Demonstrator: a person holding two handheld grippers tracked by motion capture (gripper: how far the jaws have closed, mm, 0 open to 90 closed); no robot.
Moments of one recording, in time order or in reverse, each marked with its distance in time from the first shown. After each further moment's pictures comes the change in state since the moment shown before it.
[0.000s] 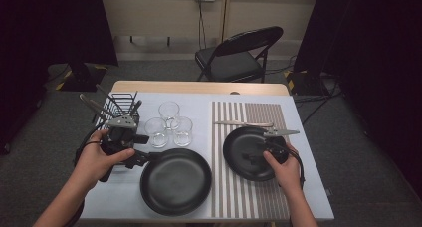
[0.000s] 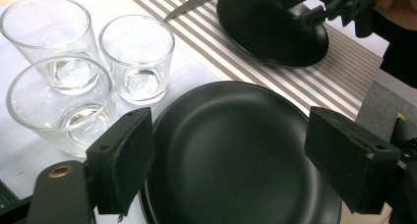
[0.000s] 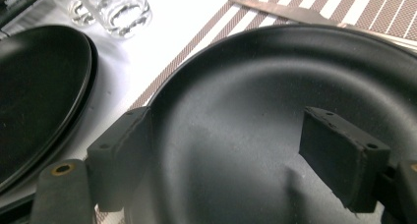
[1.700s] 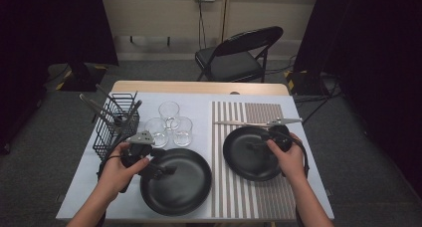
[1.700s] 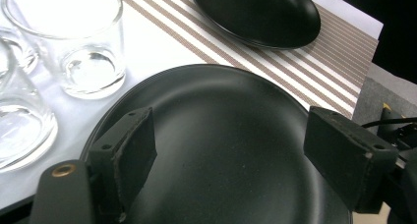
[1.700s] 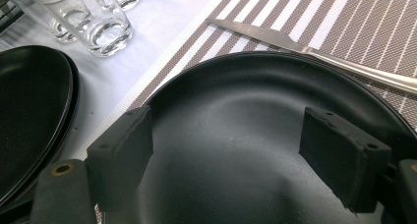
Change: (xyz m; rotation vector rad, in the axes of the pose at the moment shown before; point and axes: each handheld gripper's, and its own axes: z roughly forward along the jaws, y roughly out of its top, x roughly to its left) left arm -0.014 -0.027 0.052 0.008 -0.062 0.021; right arm -0.016 0.027 -0.005 0.013 -0.033 0.012
